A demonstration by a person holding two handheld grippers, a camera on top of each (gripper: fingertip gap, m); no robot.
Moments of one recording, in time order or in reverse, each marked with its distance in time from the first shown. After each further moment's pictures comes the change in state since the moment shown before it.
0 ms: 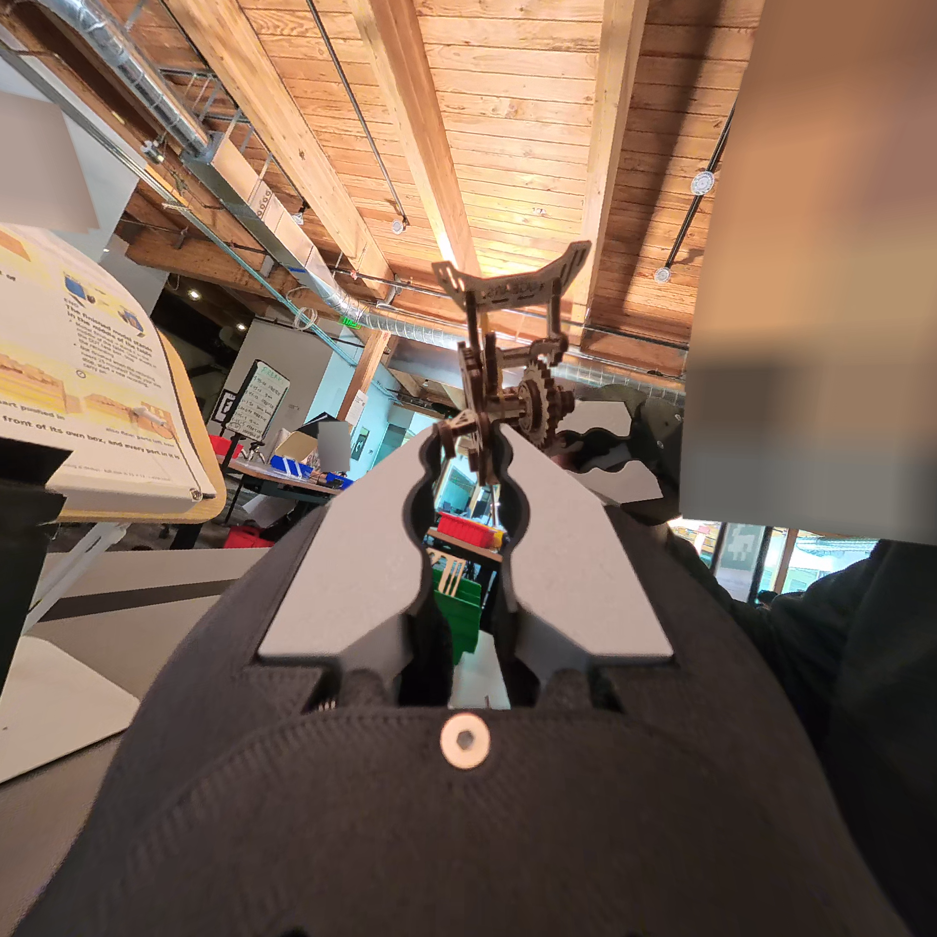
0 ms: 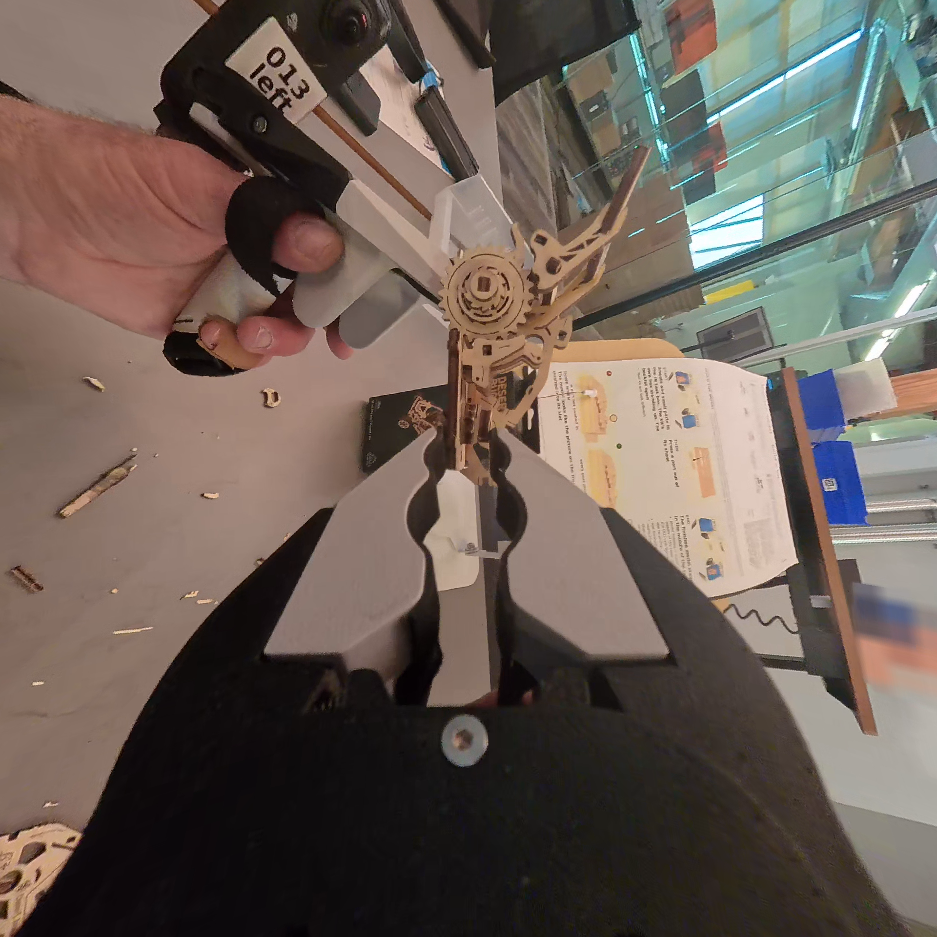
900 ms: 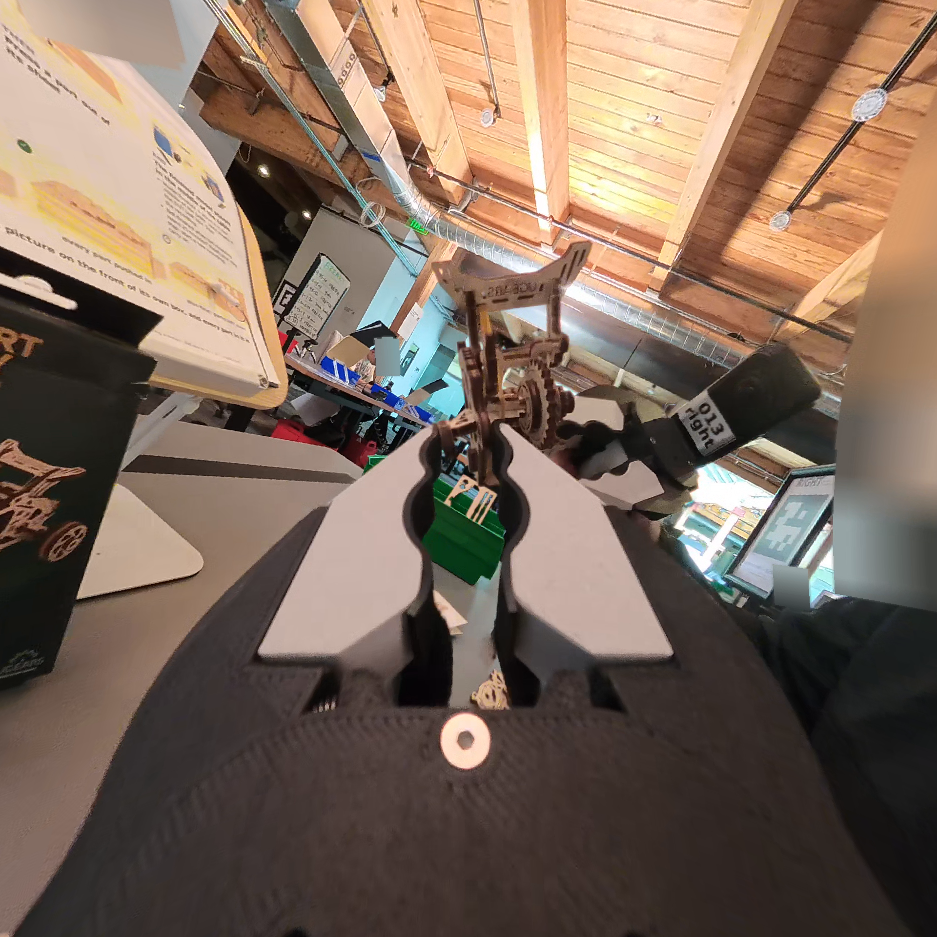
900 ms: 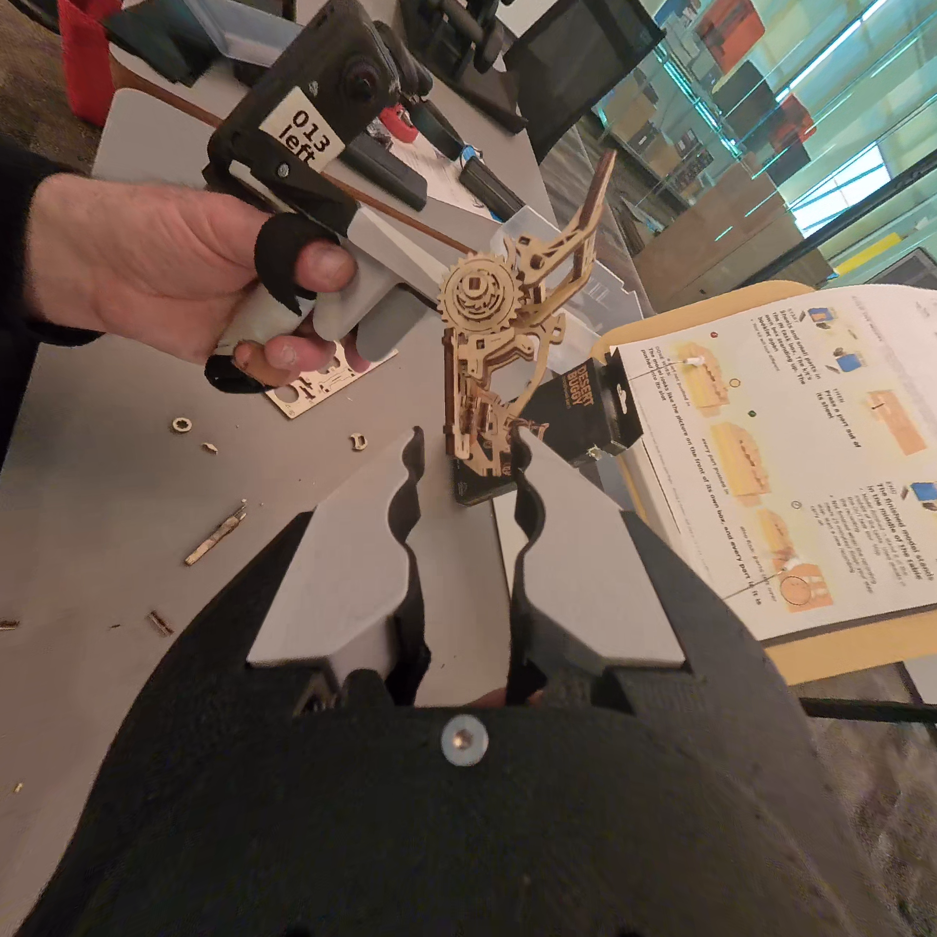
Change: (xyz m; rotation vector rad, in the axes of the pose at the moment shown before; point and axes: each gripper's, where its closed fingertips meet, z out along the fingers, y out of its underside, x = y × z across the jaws) left arm -0.031 0.028 -0.015 -0.171 -0.178 -0.107; right arm -0.021 0.032 0.014 0.150 -0.141 0.315
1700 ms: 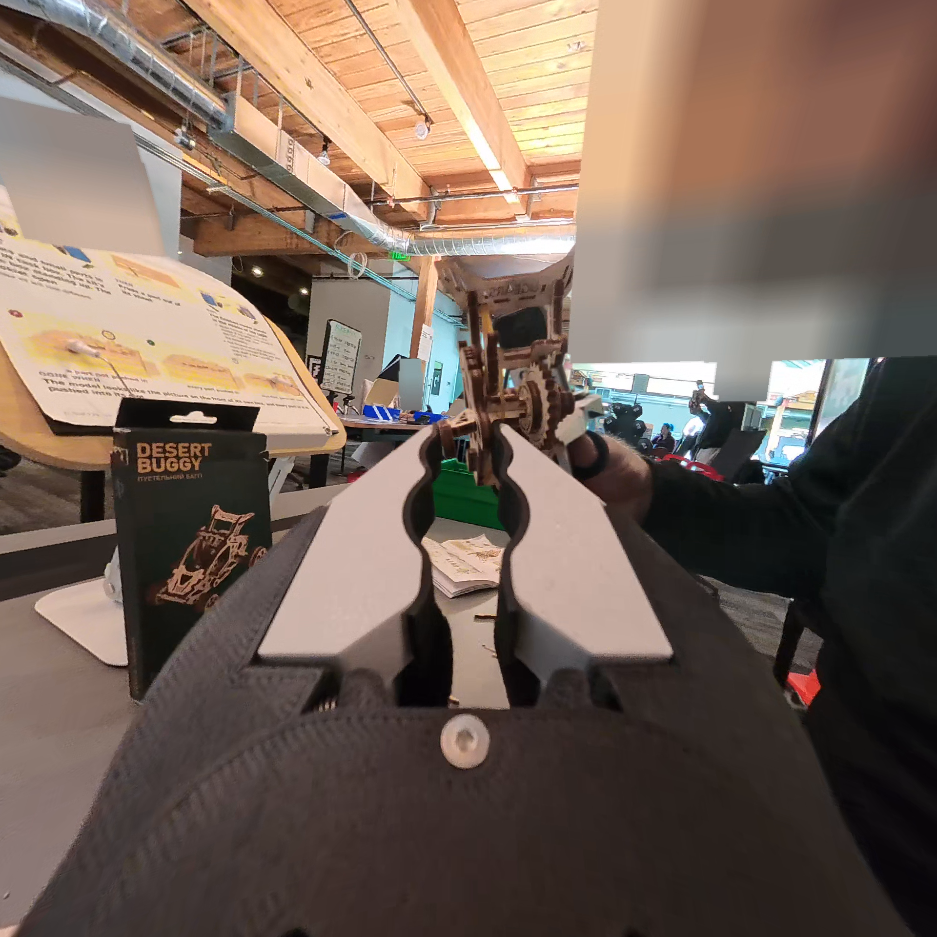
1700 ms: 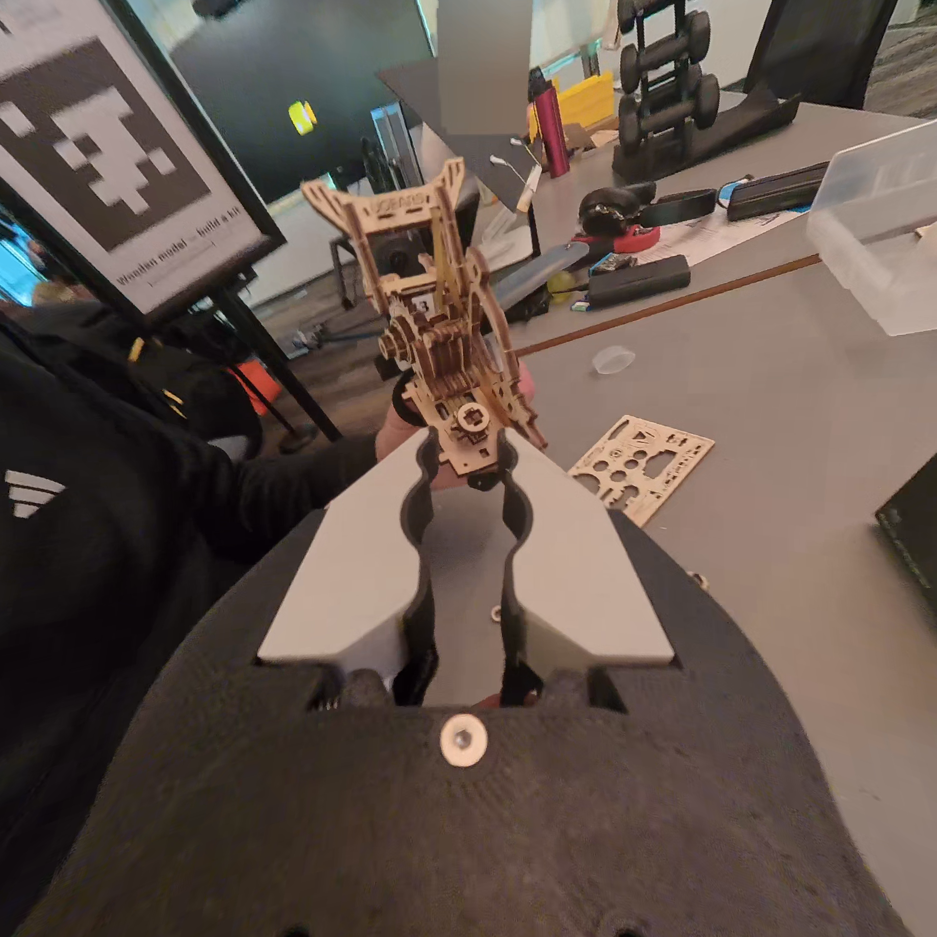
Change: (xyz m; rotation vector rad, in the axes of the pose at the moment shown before) left arm 0.013 -0.019 -0.092 0.000 0.067 0.400; right arm -0.062 -0.044 0.065 0.328 -0.593 0.843
